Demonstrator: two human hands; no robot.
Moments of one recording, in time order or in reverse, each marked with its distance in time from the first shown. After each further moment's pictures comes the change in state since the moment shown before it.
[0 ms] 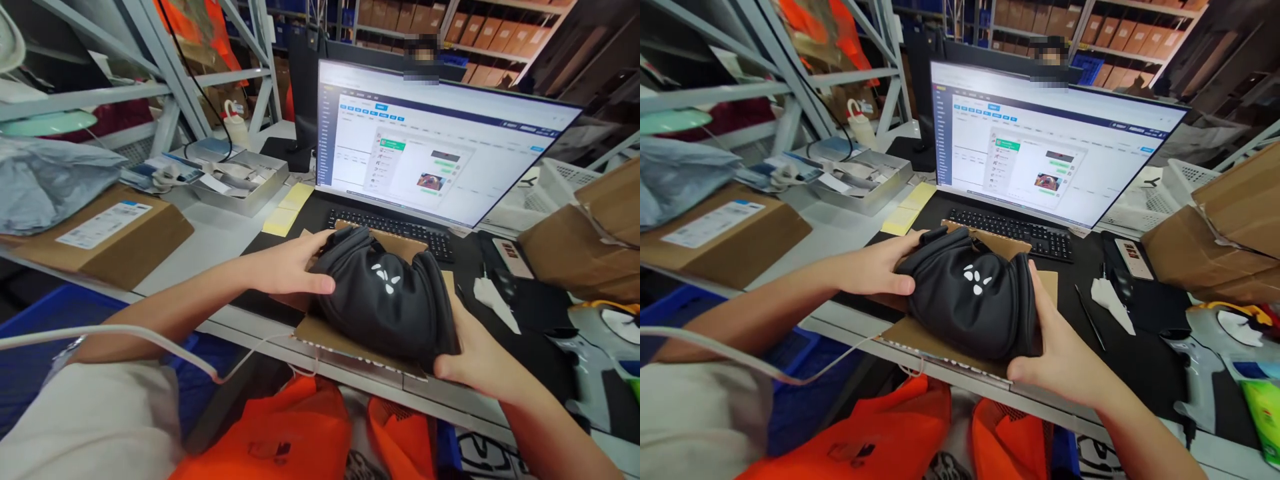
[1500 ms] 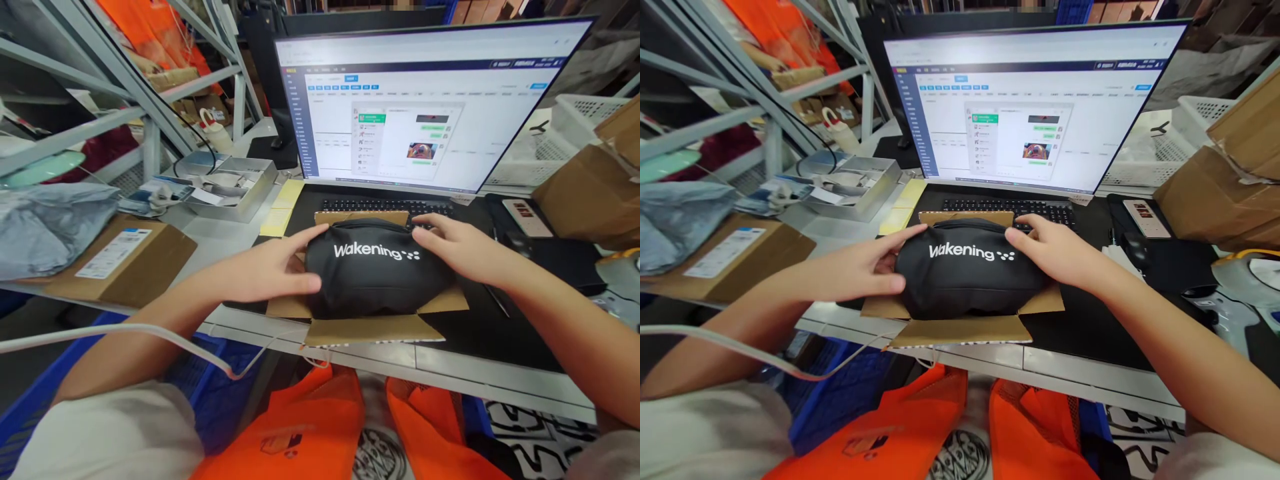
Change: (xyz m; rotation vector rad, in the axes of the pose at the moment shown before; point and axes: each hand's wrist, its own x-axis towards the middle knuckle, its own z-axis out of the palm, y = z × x) left_hand -0.006 0.017 -0.007 0.043 -0.108 -0.396; right_hand 0.085 -0.018 -0.049 -0.471 0.158 0.217
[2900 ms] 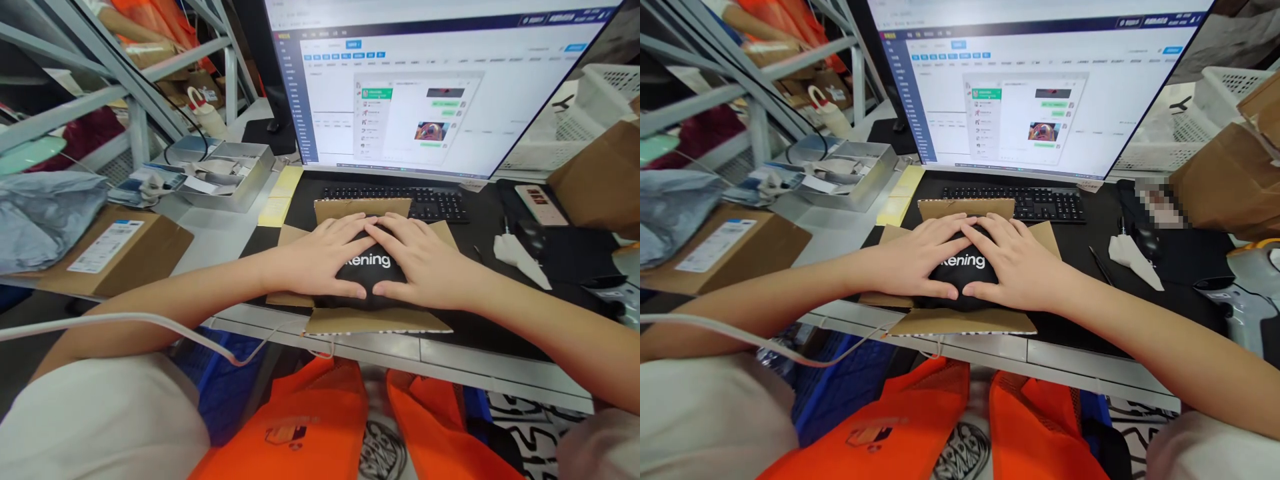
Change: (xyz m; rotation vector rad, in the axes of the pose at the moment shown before) left_hand 0.063 0.007 0.037 0.567 -0.009 0.517; right_hand -0.004 -0.015 0.056 -0.390 -0.018 -0.649
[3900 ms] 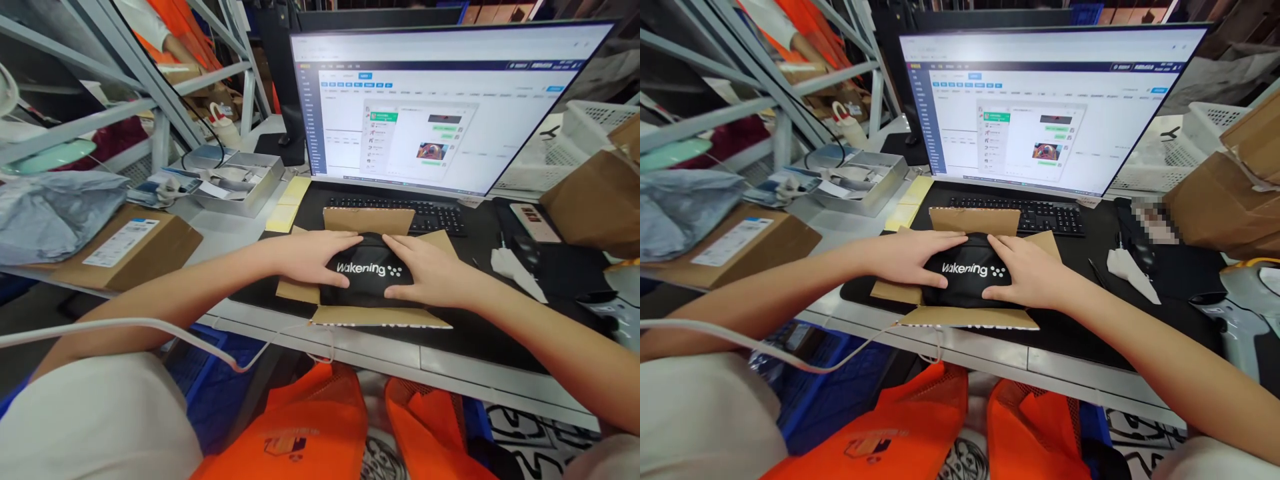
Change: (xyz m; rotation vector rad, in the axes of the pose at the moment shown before) left_hand -0.013 -0.012 -0.027 -0.054 -0.188 -0.230; right_hand -0.005 0.018 0.006 0.103 -0.114 0.125
